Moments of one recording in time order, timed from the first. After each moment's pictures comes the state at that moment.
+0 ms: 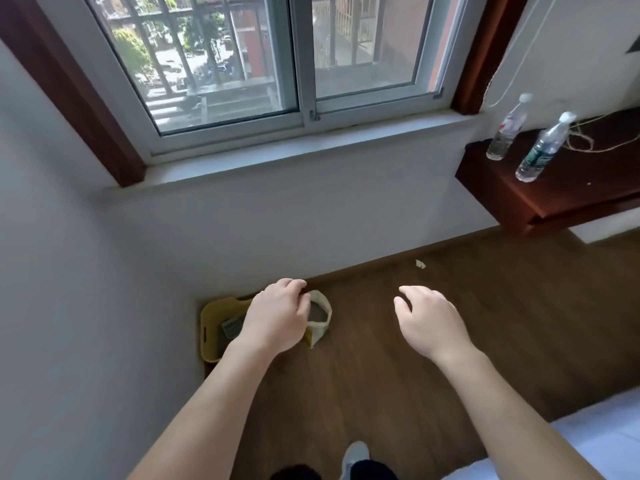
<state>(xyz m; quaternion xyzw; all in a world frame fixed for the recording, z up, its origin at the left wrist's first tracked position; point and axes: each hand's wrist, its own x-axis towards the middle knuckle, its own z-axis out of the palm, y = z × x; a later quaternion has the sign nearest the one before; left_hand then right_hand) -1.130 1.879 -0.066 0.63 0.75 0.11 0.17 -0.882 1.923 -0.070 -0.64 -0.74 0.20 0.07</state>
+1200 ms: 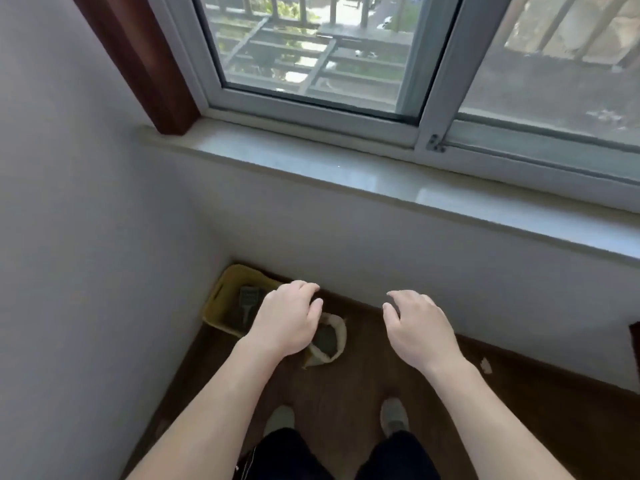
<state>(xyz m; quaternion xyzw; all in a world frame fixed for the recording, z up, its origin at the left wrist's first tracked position) -1.164 2.153 -0.156 0.42 0.88 0.12 0.20 -0.998 2.303 -0.147 -0.38 -0.89 0.23 -0.05</state>
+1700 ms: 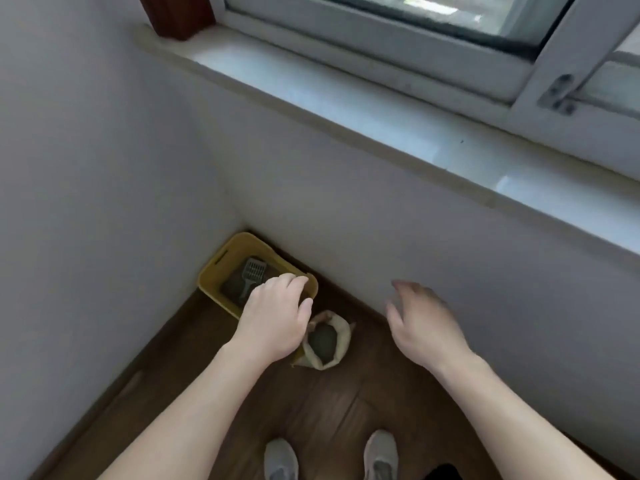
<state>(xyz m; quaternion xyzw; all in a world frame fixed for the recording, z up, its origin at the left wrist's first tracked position) -1.171 2.193 -0.299 0.29 0.94 0.12 0.13 -1.059 2.402 -0.303 -0.23 -0.95 0.18 -0.11</state>
